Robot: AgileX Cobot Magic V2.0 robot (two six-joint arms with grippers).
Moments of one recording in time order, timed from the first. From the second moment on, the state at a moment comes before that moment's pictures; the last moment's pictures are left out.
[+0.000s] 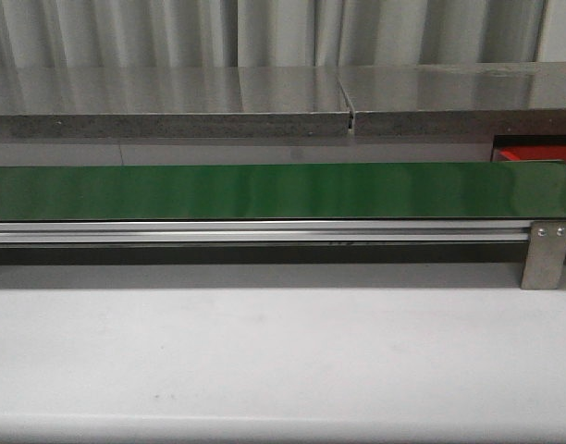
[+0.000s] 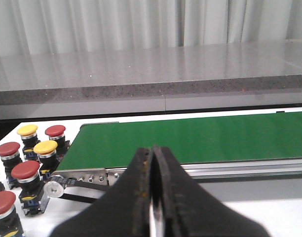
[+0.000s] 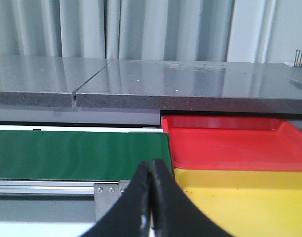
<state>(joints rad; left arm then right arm) -0.04 0.06 -0.06 -0.05 0.13 0.04 -0.07 -0.01 0.03 -0.06 -0.01 0.11</state>
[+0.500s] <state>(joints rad) -0.04 0.50 -0.29 -0.05 0.18 0.04 -0.07 -0.01 0.03 -0.06 -0.01 0.11</state>
